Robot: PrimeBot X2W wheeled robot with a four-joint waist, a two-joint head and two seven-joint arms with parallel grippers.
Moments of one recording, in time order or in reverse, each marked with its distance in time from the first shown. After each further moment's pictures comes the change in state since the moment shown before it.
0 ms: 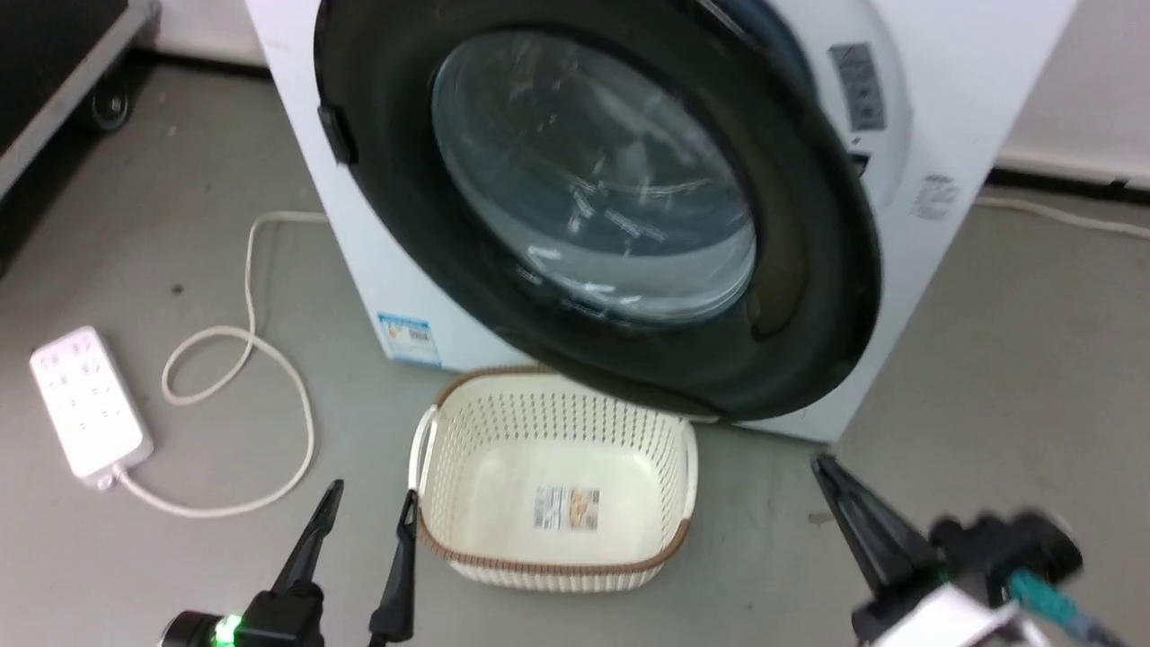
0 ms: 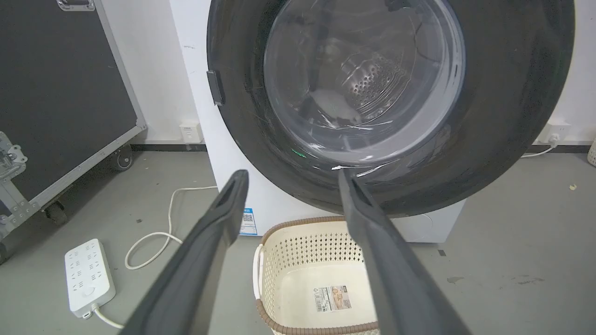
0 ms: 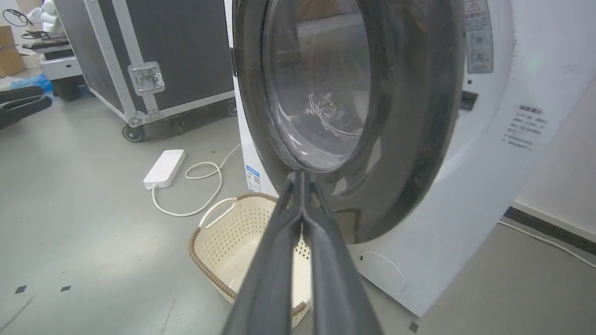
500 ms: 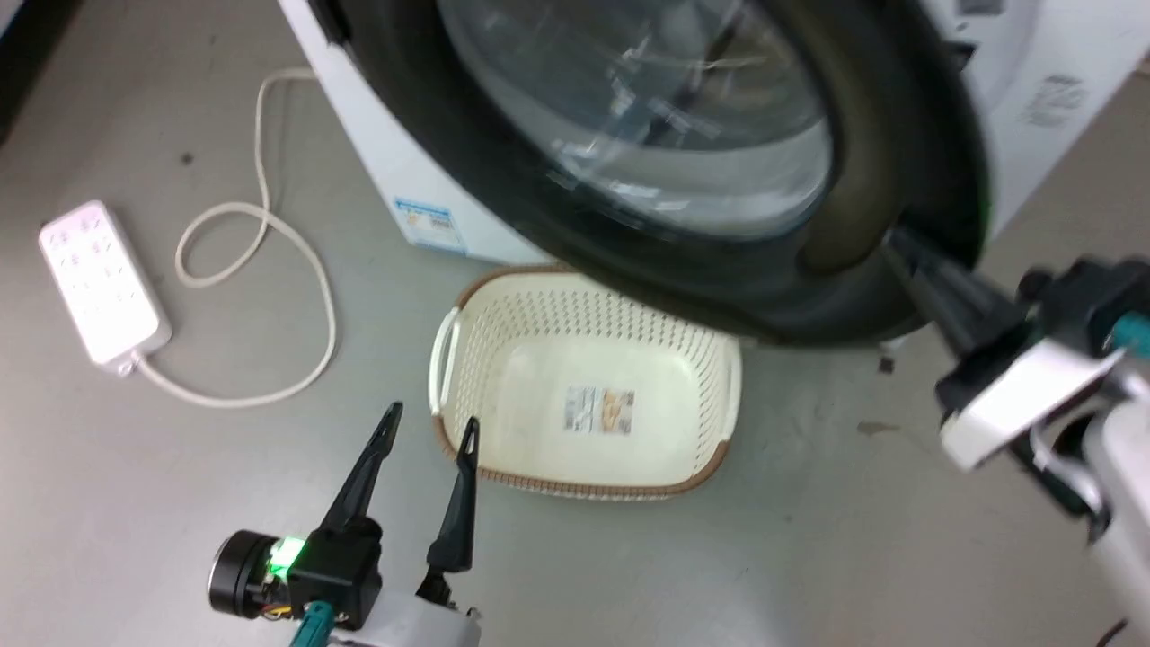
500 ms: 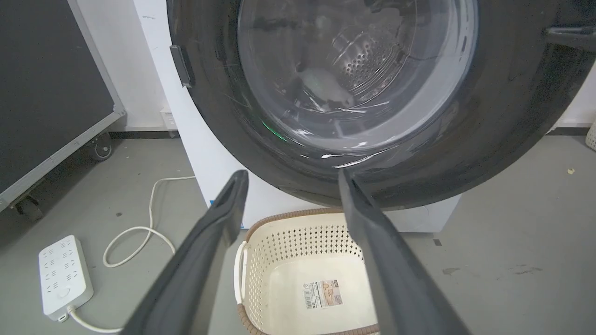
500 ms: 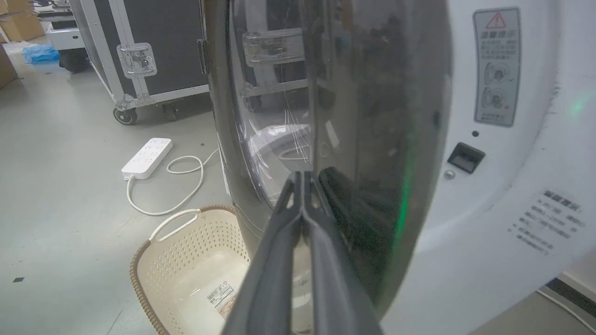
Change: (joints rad) left arm -0.122 -0.031 -0.093 -0.017 0.013 0.035 0.000; right arm -0.486 -0.249 0.150 0.125 0.208 0.002 0.078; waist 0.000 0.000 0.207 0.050
